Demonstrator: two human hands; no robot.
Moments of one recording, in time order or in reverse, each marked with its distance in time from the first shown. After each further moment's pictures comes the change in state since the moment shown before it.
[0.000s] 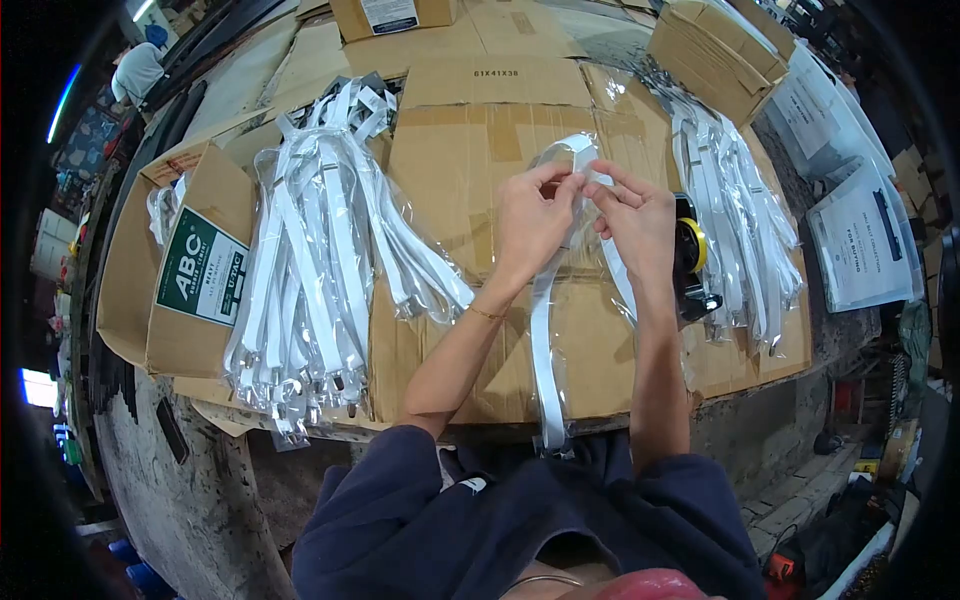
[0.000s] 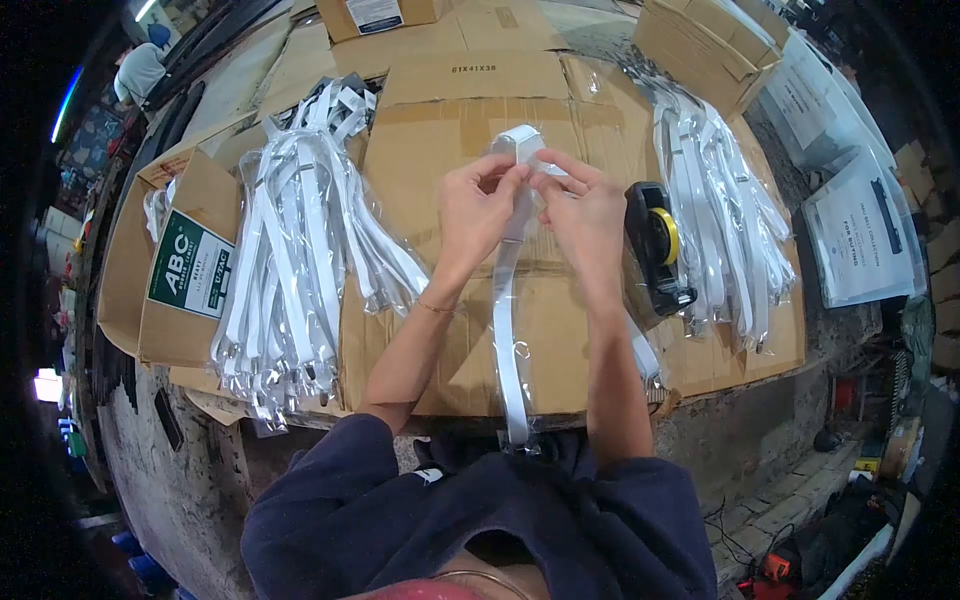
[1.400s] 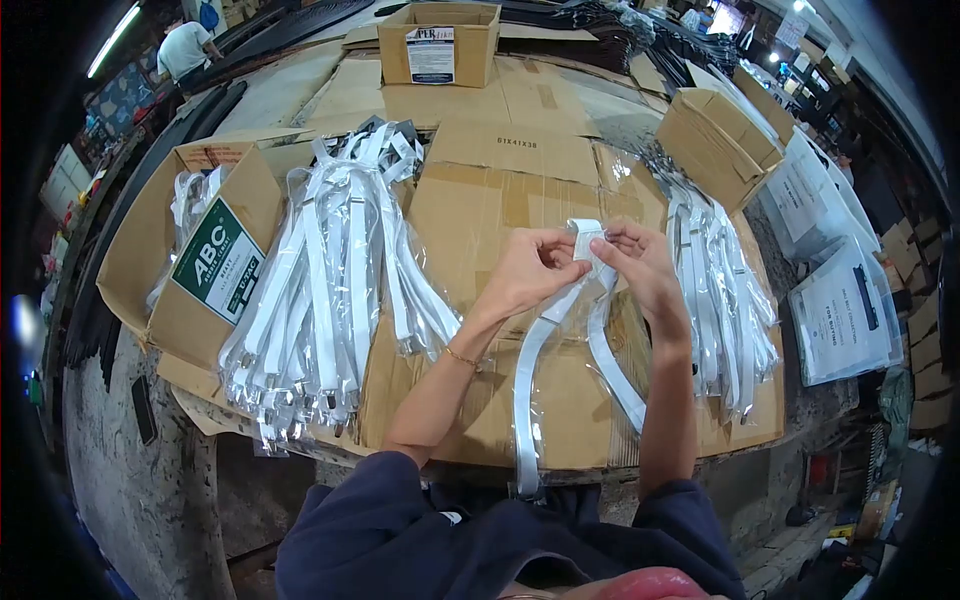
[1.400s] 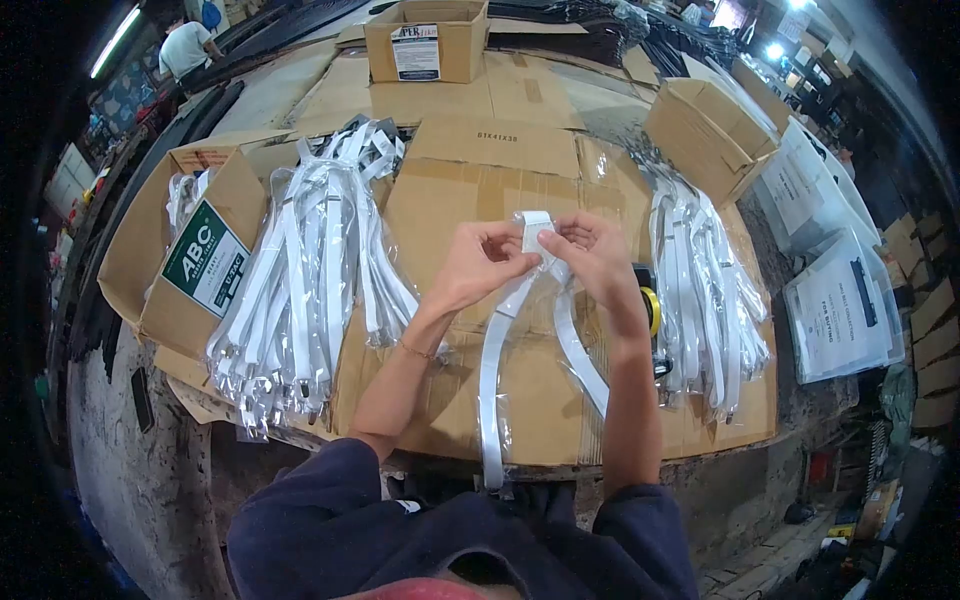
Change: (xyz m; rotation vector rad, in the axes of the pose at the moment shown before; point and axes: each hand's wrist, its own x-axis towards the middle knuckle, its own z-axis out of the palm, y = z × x) left_hand 0.003 0.021 -0.031 -0.180 -0.328 -0.014; right_hand 0.031 -0.018 -0.020 0.098 -0.454 -0.250
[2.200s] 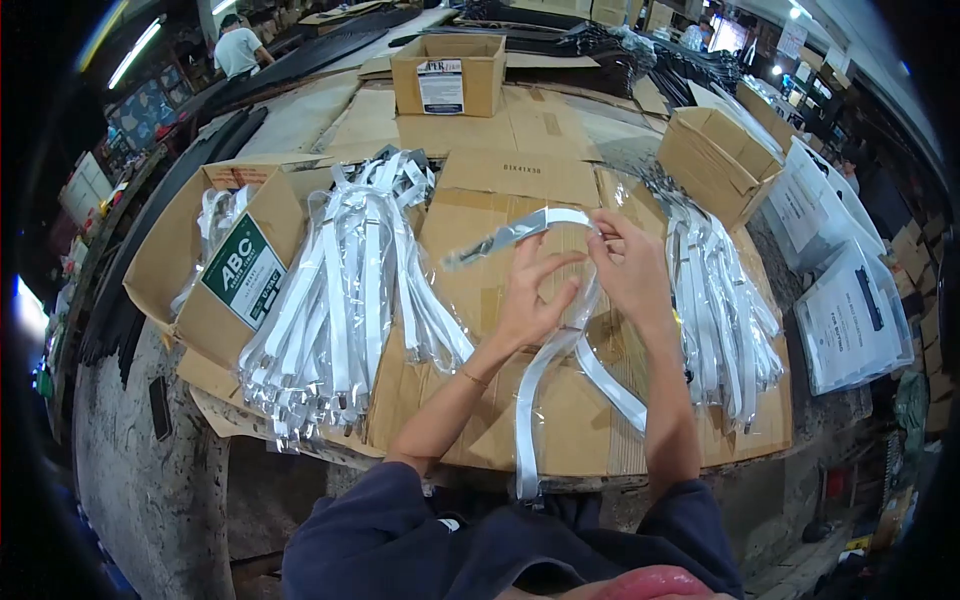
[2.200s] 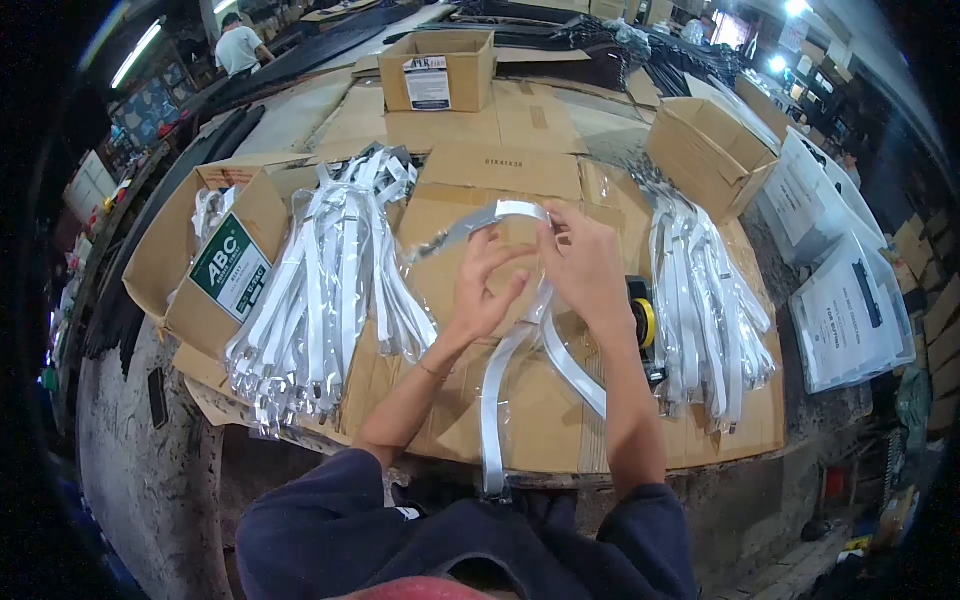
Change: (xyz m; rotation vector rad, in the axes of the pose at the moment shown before) left_hand -0.014 -0.011 0.019 0.666 0.314 0.636; right_hand -0.010 -0.033 0.011 -0.445 0.182 -0.235
